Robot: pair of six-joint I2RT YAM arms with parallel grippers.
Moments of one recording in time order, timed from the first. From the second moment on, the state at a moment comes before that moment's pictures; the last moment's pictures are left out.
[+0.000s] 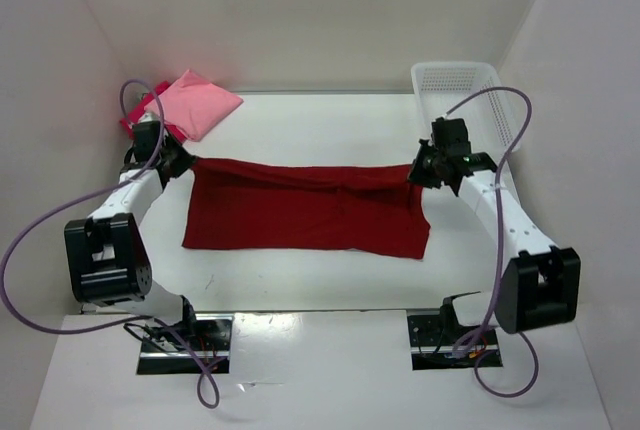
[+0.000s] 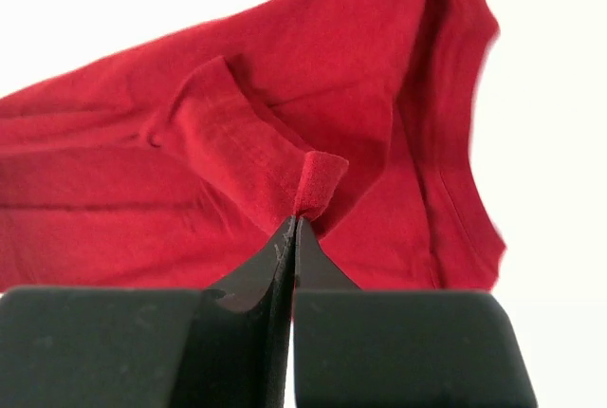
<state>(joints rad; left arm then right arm) 0.19 1.55 1.01 -0.12 0.11 -0.59 0.15 1.37 1.09 -0.58 -0.06 0.52</state>
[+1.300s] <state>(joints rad) -0.04 1.39 0.86 -0.18 0.05 -0.64 0.38 1.50 1.09 -0.65 -0.03 0.61</state>
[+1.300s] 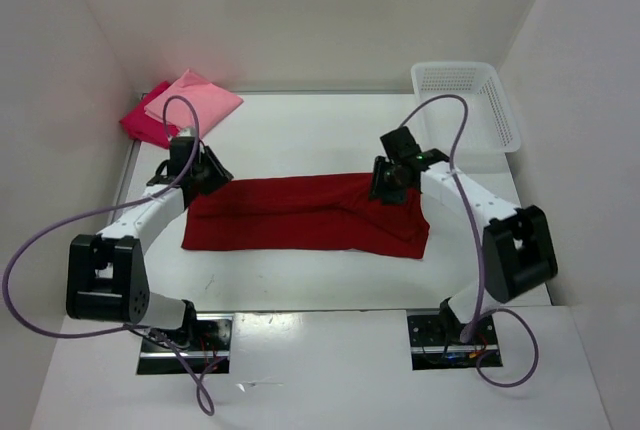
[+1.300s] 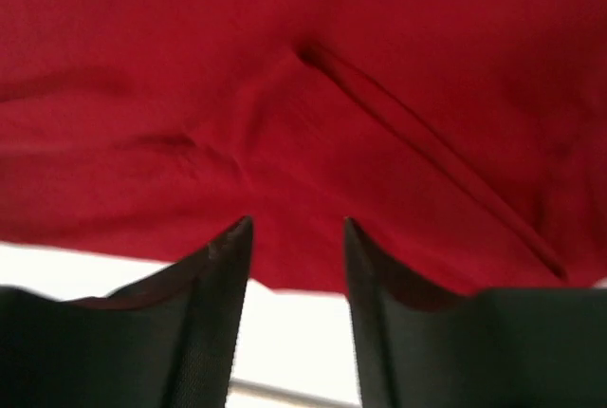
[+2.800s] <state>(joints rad) -0.04 1.36 0.83 -0.17 0.09 -0.64 0.61 1.47 0.90 -0.60 -0.15 0.81</state>
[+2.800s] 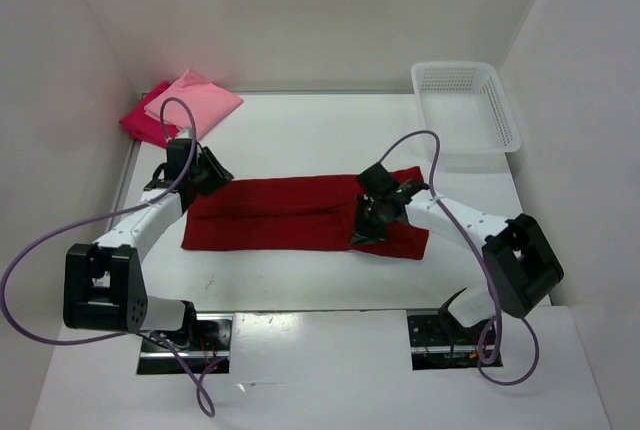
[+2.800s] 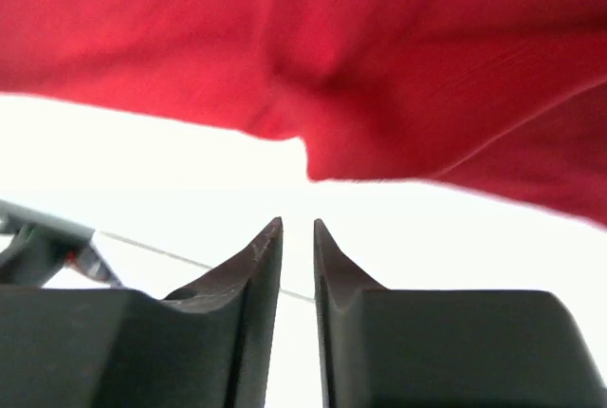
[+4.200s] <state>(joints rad) -0.04 1.52 0.82 -0.17 0.15 -0.64 0.55 1.50 0.96 -0.73 -0.11 0.65</state>
